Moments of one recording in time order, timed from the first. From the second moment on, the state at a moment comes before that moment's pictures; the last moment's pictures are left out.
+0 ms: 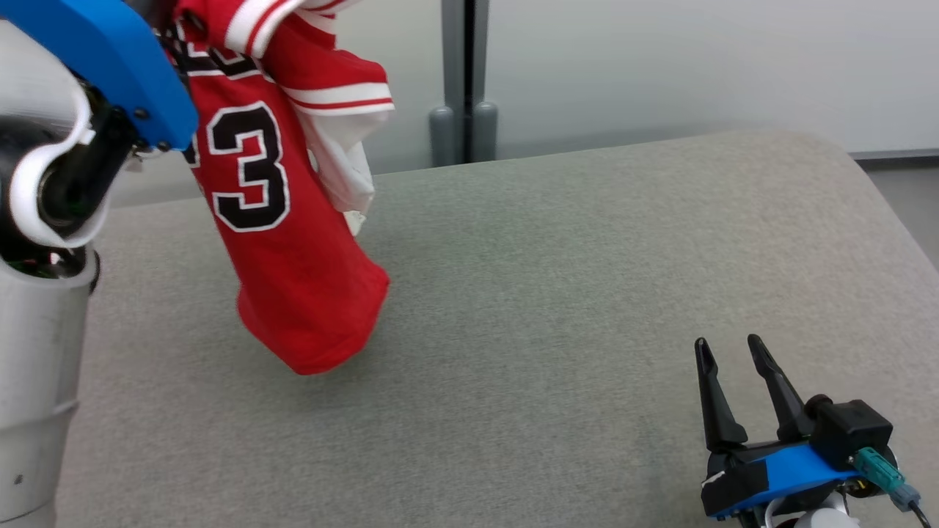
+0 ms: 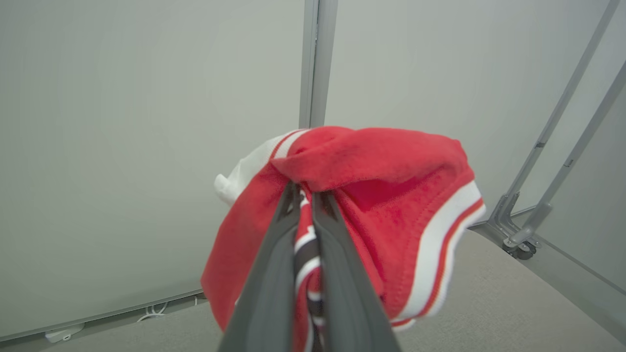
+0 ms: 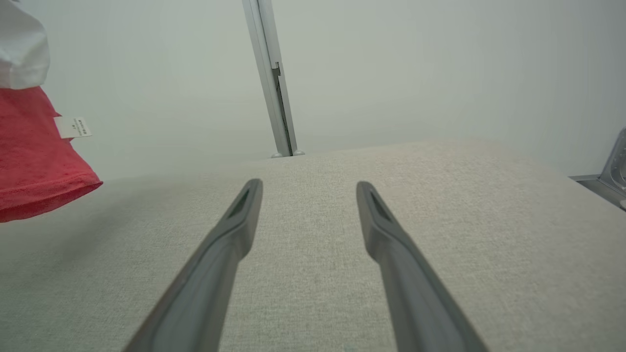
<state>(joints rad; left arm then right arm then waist) -0.88 0.44 -0.27 0.04 -0.67 0.06 0.69 -0.09 -0.05 0.01 0.26 0.19 0.13 -0.26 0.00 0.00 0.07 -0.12</state>
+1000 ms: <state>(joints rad) -0.47 0.15 -0.48 0.50 -0.61 0.00 0.20 -0.10 -0.05 0.04 0.27 0.18 0.13 -0.26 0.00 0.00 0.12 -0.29</state>
